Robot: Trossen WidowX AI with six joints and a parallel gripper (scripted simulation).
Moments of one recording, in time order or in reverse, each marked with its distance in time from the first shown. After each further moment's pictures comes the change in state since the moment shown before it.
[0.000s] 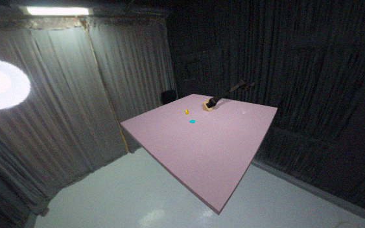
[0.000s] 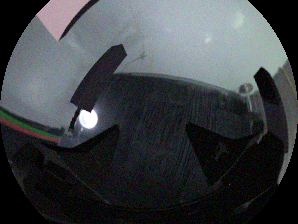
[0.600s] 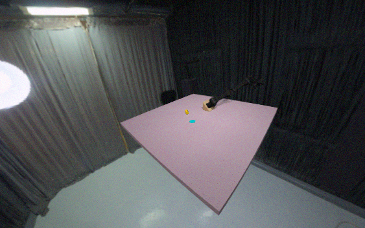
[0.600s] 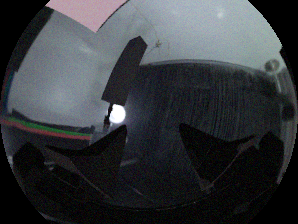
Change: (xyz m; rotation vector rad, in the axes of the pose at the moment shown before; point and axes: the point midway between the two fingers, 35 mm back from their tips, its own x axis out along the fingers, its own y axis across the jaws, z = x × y) arm -0.032 0.149 -0.006 0.225 0.115 0.249
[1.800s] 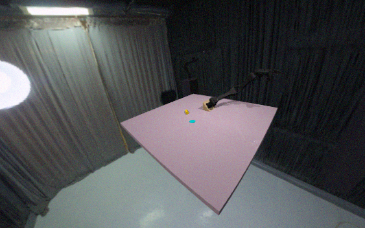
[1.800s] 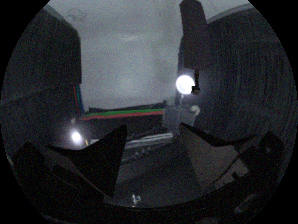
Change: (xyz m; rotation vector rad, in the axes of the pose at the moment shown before) arm -0.140 0.368 -0.006 0.447 0.308 0.720
